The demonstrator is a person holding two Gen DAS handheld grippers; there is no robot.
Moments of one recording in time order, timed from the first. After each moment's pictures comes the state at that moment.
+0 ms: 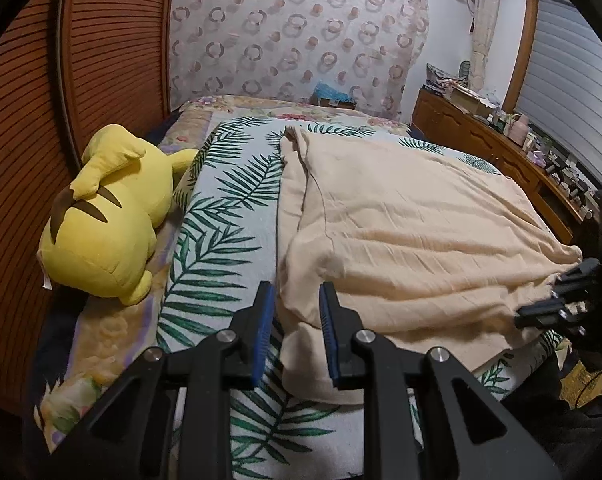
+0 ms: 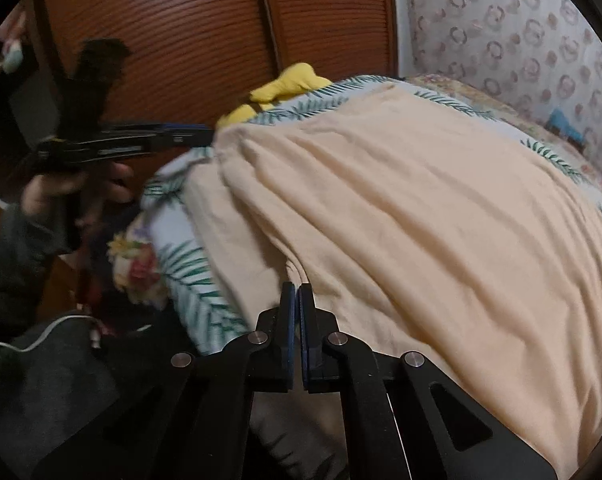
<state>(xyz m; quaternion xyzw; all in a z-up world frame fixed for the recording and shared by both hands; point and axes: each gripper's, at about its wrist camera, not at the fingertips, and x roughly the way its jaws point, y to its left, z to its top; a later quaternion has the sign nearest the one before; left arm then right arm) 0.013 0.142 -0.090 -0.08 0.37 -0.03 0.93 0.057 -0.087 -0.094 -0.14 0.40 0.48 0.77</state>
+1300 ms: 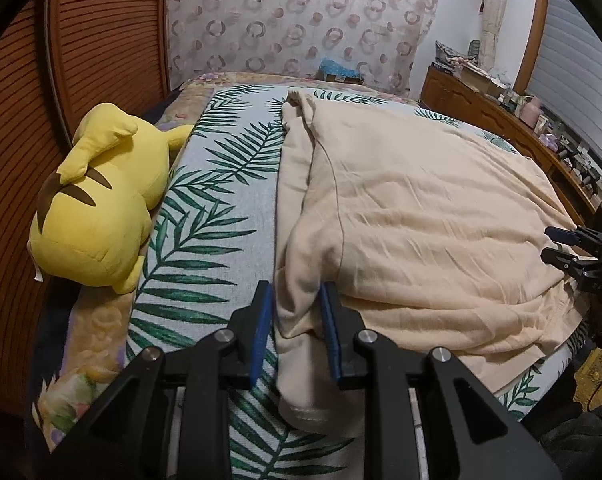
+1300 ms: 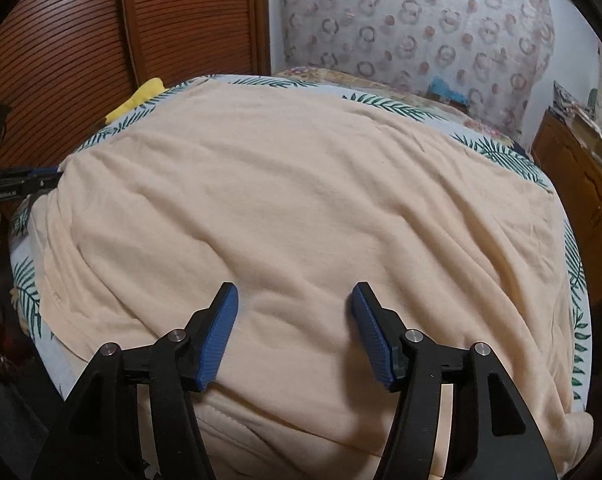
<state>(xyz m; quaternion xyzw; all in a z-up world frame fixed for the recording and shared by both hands) 0.046 0.138 -0.122 -0.06 0.41 -0.02 0.91 0.122 -0.183 -0.119 -0.13 0.40 0.27 0.87</state>
